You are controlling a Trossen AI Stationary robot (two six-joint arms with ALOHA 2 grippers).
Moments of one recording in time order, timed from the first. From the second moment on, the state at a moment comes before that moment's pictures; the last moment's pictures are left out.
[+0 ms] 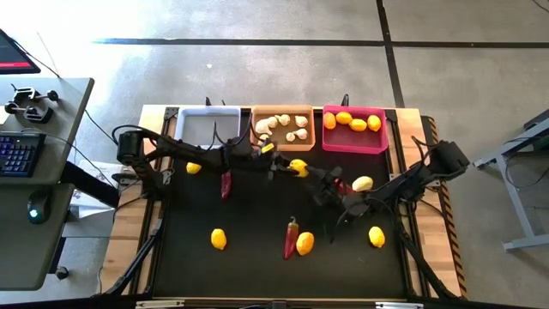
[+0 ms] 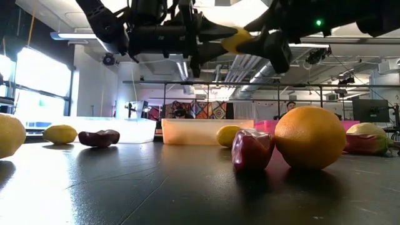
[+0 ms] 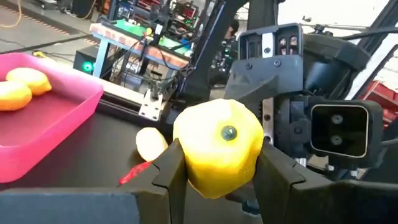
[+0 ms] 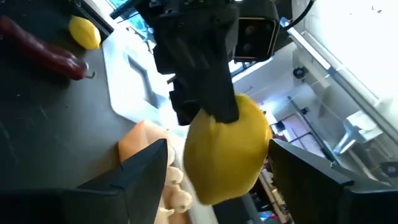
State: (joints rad) left arm 0.14 1.74 0.86 0.86 0.25 -0.39; right arm 0.41 1.59 0.61 1.03 1.11 -1.05
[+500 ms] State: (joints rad) left arm 0.12 1.74 0.86 0.87 0.27 -0.31; right arm 0.39 1.60 0.65 1.06 1.11 -1.08
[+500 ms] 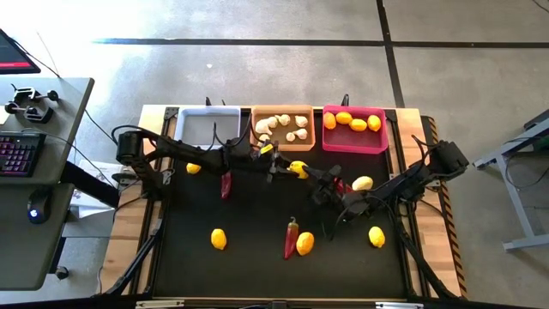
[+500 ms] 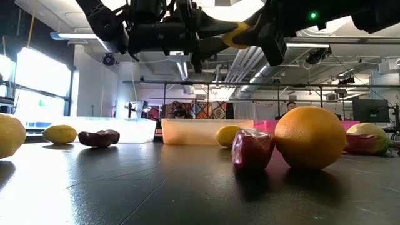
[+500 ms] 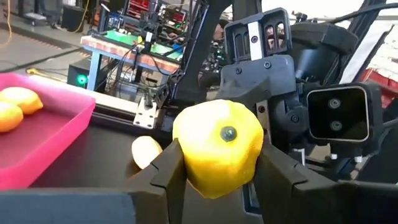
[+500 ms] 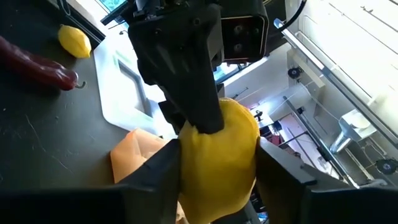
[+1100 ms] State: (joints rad) left arm 0.11 1.74 0.86 0.84 0.11 -0.02; right arm 0.32 1.46 0.65 1.08 1.35 -1.12
